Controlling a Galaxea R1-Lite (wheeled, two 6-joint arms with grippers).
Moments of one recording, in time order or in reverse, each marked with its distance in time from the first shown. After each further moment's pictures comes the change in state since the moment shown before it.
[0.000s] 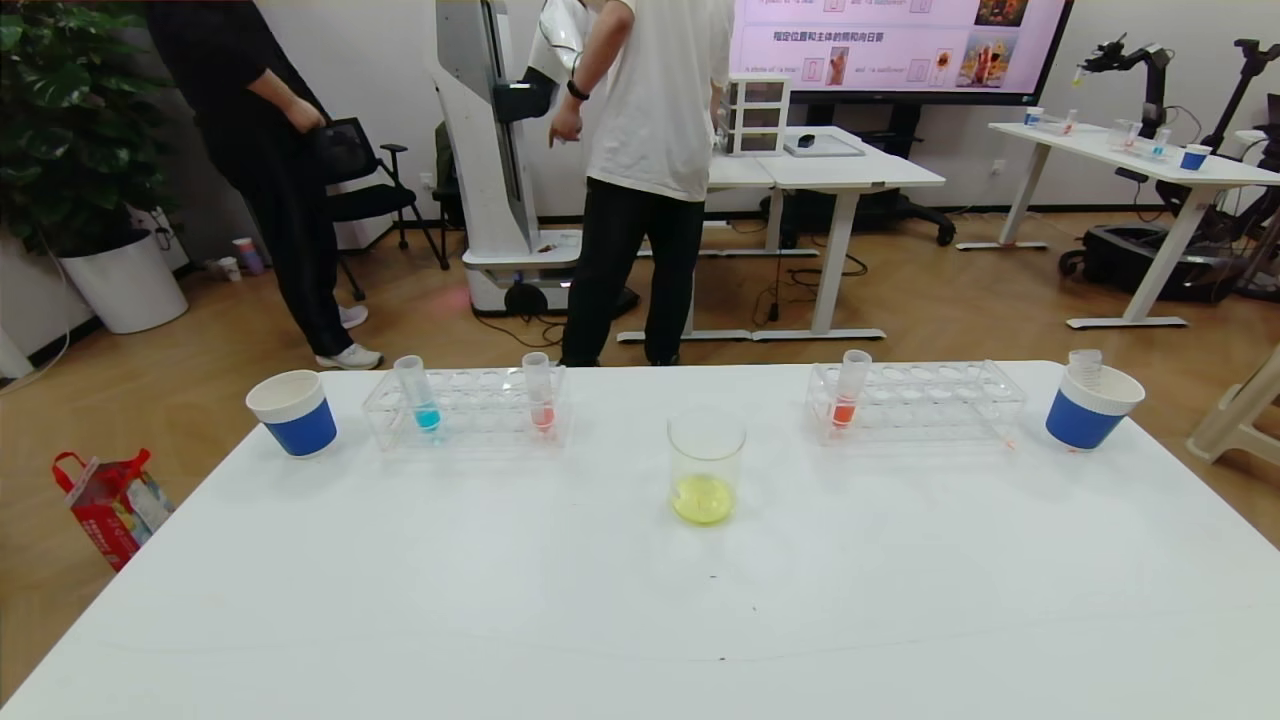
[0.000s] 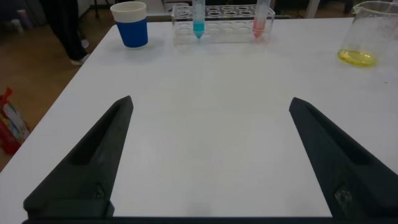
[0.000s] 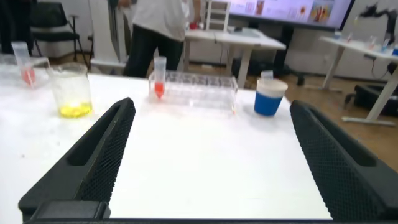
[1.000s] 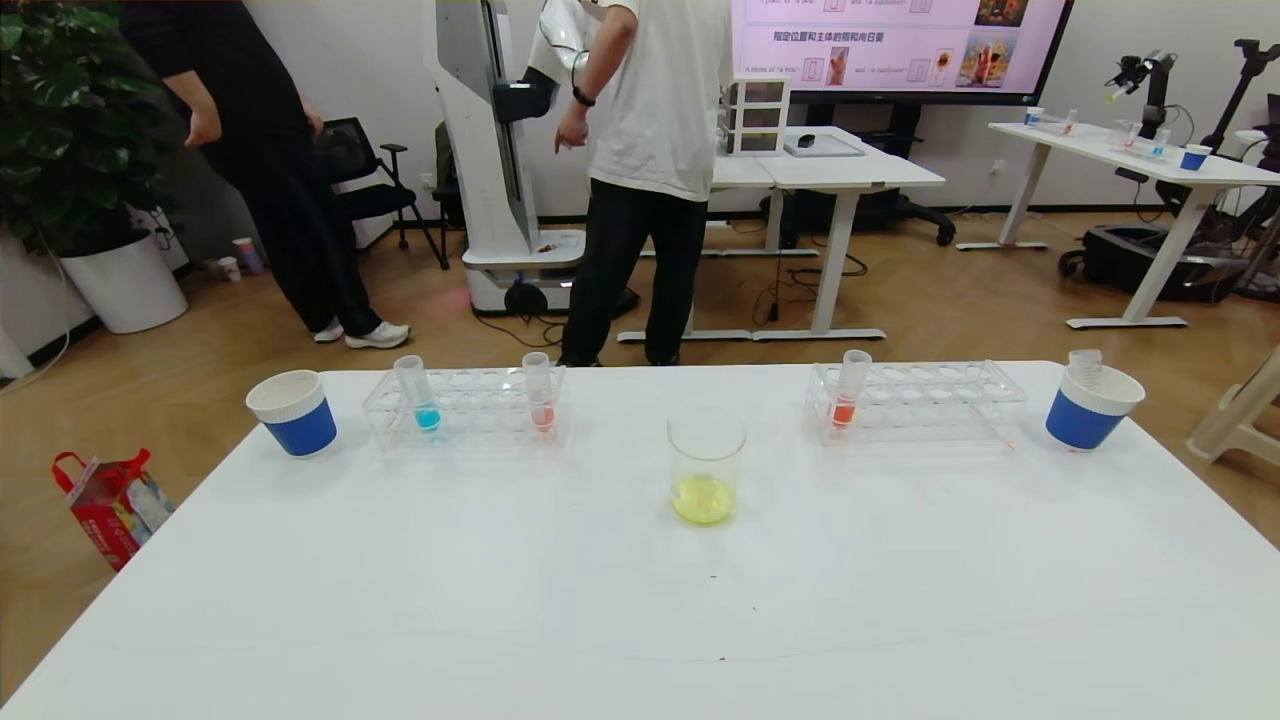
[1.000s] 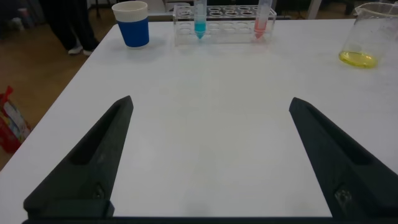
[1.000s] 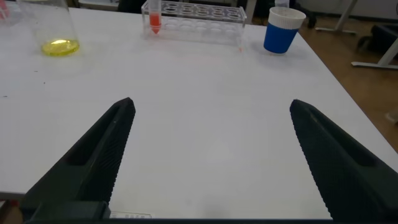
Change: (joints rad) left arm 0.000 0.000 0.000 -0.001 0.006 -0.008; right arm 0.000 -0.006 0.033 0.222 -0.024 0.006
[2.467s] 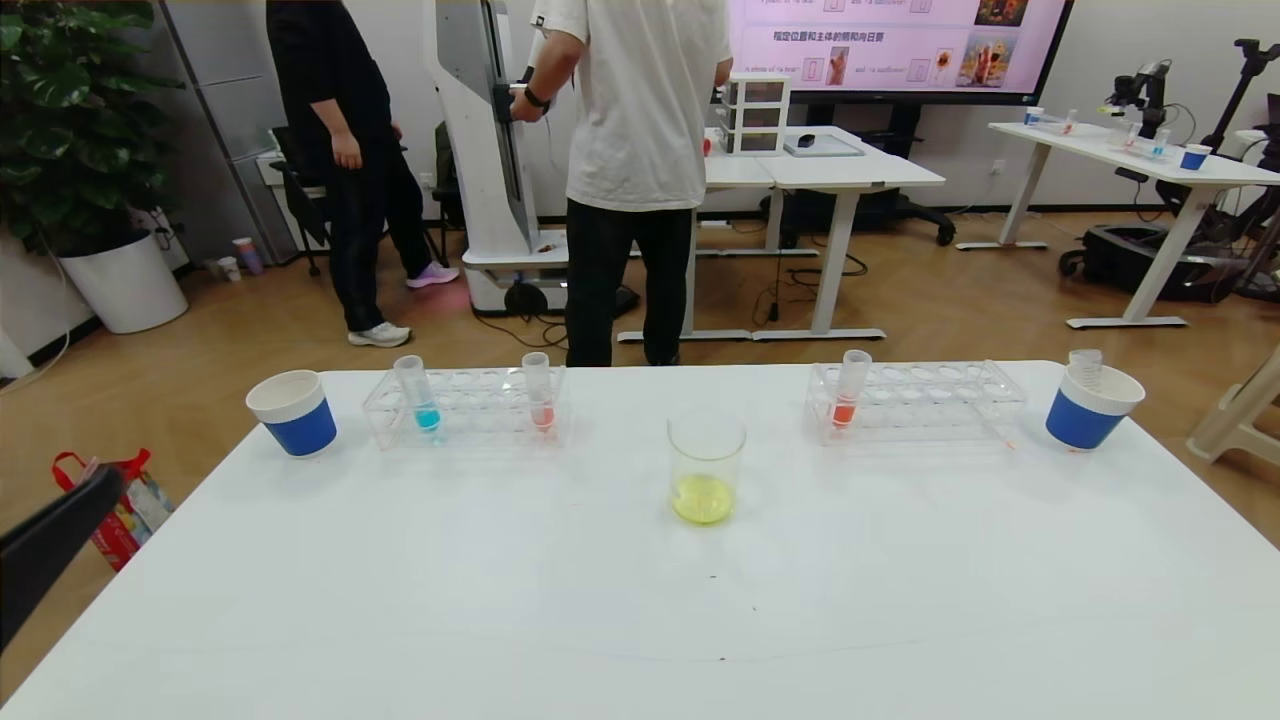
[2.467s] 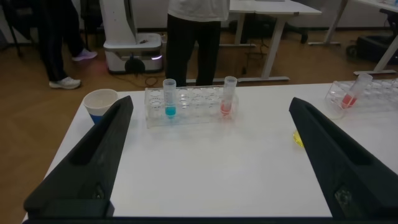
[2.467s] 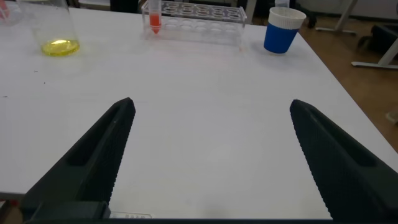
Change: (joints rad) left arm -0.079 0.738 -0.395 -0.407 -0.038 -0.055; right arm 0.000 0.000 0.000 0.000 0.000 0.000
